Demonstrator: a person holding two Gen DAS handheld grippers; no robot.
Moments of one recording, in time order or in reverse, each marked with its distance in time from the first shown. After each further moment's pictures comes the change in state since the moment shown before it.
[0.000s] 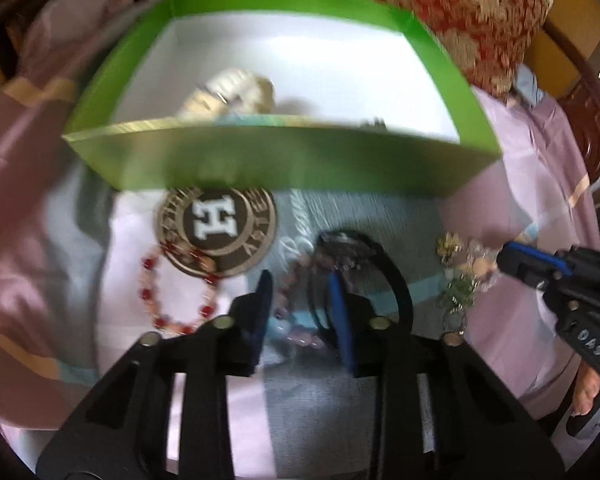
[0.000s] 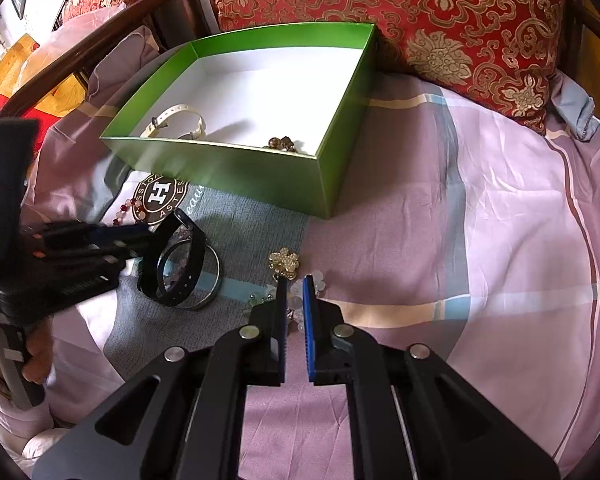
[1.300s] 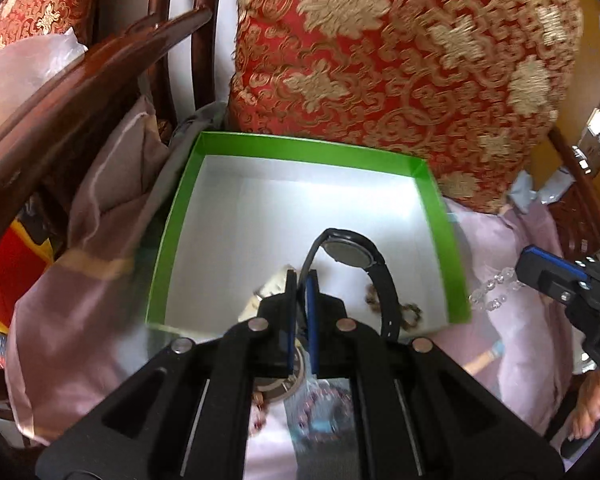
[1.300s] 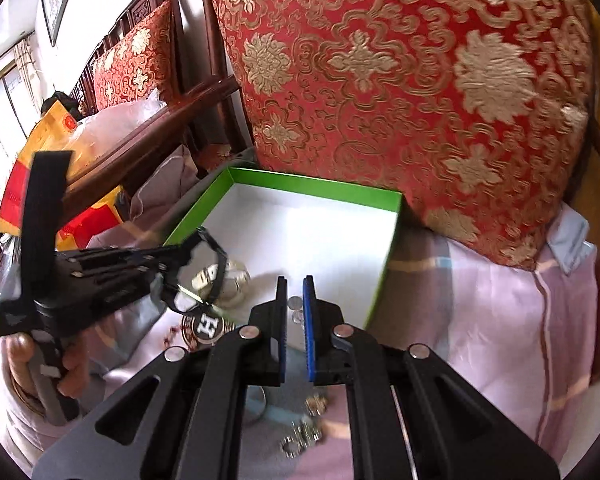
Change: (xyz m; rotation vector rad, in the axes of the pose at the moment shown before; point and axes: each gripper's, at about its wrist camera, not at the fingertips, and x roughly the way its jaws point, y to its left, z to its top) left arm -0.069 0.026 0.095 -0.045 -0.257 0.026; right arm -0.056 0.028 0.106 -0.052 -0.240 0.046
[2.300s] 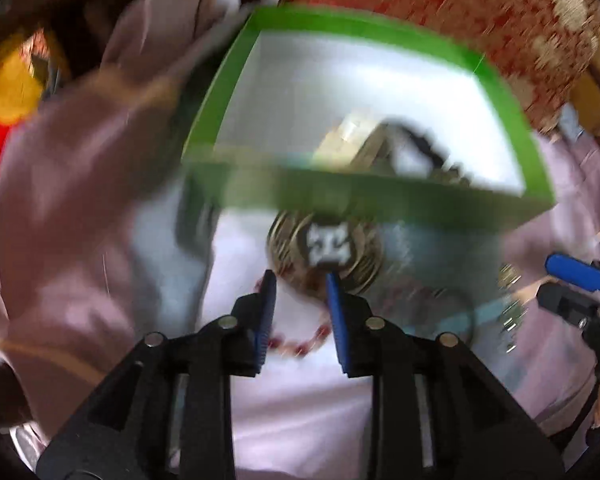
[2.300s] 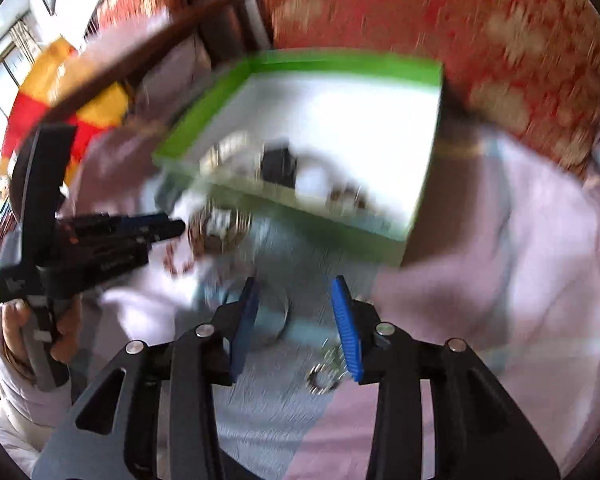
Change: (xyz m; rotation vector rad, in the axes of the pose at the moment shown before) left arm 0.029 0.046 -0.099 -0.024 0.214 0.114; right arm 0.047 0.014 -0.096 0.013 0.276 0.100
